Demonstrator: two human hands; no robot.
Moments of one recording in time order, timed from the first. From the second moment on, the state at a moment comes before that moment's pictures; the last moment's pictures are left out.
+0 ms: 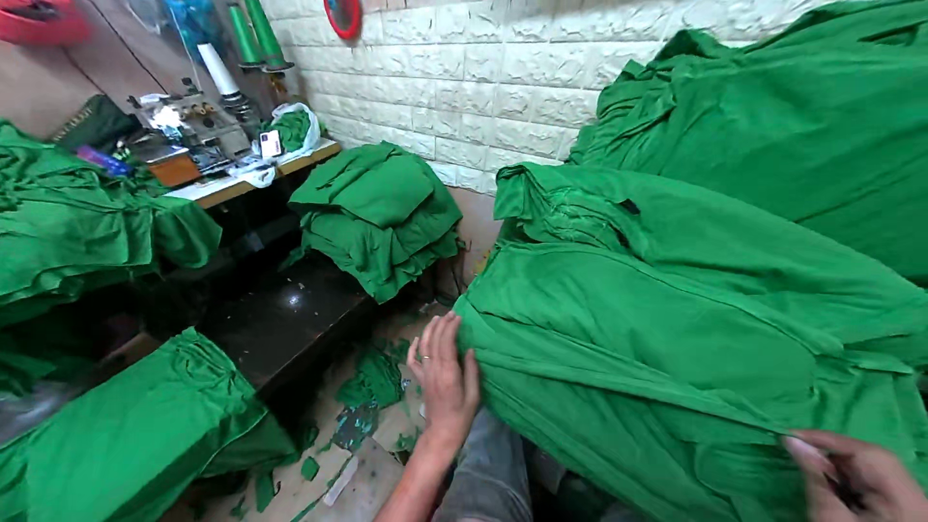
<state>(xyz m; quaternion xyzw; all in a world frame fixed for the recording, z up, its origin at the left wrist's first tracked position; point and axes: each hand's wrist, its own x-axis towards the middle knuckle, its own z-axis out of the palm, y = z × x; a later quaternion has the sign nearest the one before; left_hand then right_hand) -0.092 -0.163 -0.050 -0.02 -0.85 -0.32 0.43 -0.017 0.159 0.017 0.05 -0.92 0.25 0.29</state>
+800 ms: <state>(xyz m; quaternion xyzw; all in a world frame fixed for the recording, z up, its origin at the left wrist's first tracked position) -0.107 -0.199 -0.050 -0.10 -0.80 -0.45 0.38 -0.090 0.028 0.005 0.26 -0.83 0.35 0.36</state>
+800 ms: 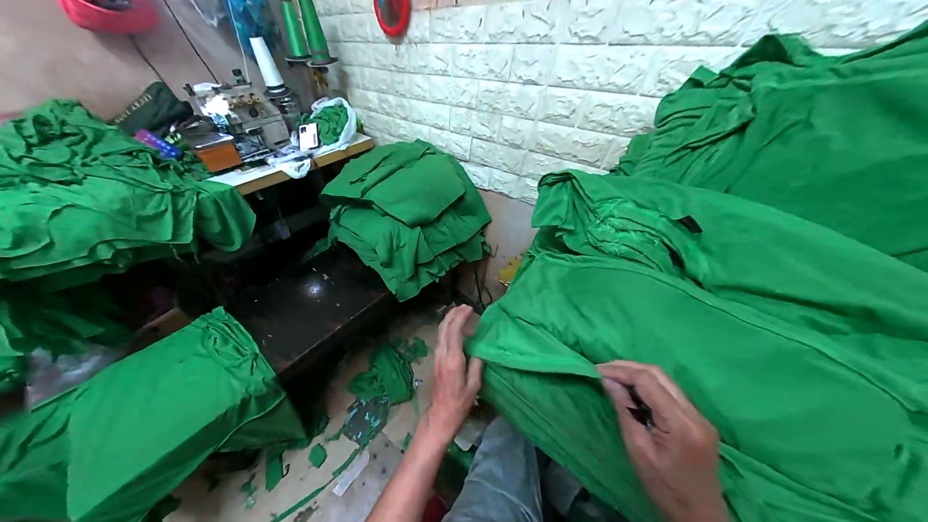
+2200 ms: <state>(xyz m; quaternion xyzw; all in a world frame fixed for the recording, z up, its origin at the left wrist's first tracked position) -0.056 -0.174 -0.075 -0.11 -0.77 -0.54 0.32 -0.108 -0.018 -0.022 0.41 -0.83 0.19 0.32</state>
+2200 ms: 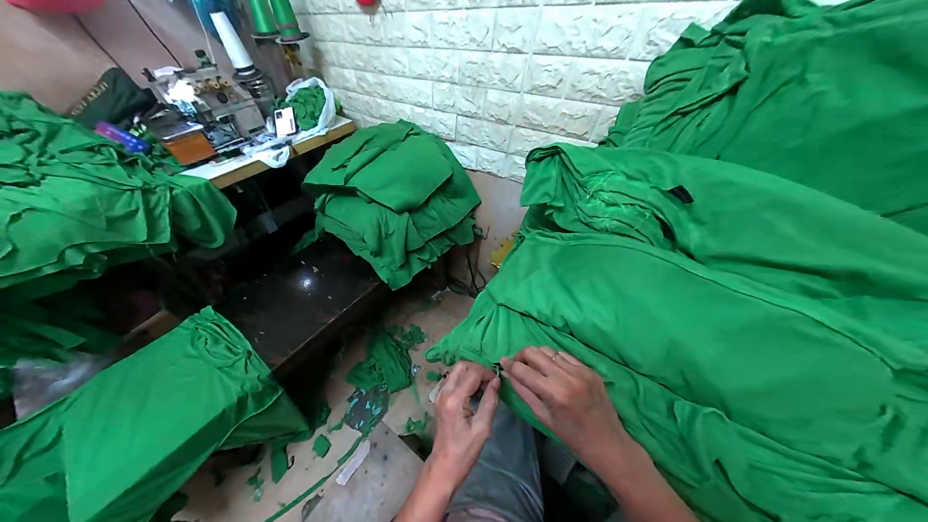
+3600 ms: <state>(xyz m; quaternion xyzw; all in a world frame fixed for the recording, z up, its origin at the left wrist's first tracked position) -0.022 -0.184 -0.081 -0.14 -0.76 -0.50 0.39 -0.103 -0.023 -0.030 0.39 -0.83 0.25 0.32</state>
